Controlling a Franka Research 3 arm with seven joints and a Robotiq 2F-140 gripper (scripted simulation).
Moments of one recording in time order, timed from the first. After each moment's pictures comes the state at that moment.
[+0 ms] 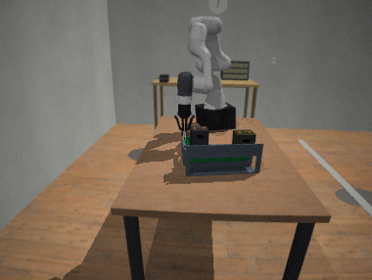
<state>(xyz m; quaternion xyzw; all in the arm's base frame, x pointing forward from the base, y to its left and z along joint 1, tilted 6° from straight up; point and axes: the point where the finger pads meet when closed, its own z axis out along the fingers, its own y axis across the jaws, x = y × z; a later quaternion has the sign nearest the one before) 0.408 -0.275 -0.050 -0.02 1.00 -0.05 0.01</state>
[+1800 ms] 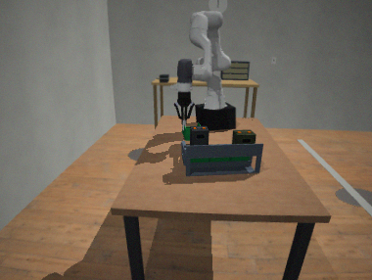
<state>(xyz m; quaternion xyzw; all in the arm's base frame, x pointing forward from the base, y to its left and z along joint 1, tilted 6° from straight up) 0.412 -0.271 0.024 -0.03 1.00 -0.05 0.02</state>
